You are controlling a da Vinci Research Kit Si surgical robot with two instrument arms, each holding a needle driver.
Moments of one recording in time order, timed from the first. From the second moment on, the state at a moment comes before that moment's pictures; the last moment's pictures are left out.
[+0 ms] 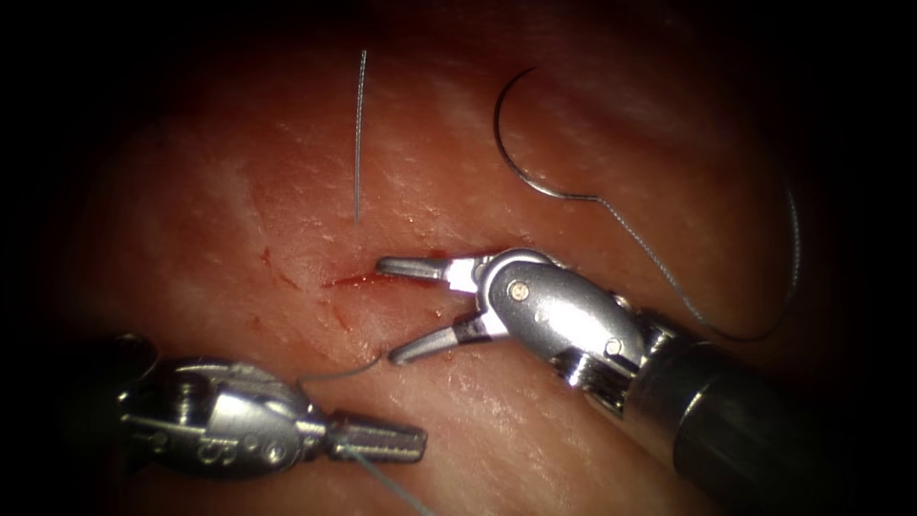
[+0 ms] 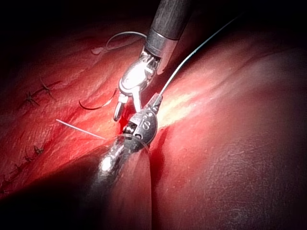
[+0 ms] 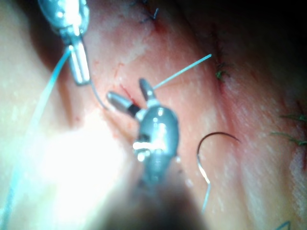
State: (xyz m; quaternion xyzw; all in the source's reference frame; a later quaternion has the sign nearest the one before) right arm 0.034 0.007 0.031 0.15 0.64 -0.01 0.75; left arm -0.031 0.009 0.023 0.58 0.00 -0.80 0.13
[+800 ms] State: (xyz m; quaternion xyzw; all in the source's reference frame) right arm 0.038 0.004 0.028 0.18 0.66 -0.05 0.73; left arm -0.030 0.009 0.023 0.57 0.01 -0.81 0.14
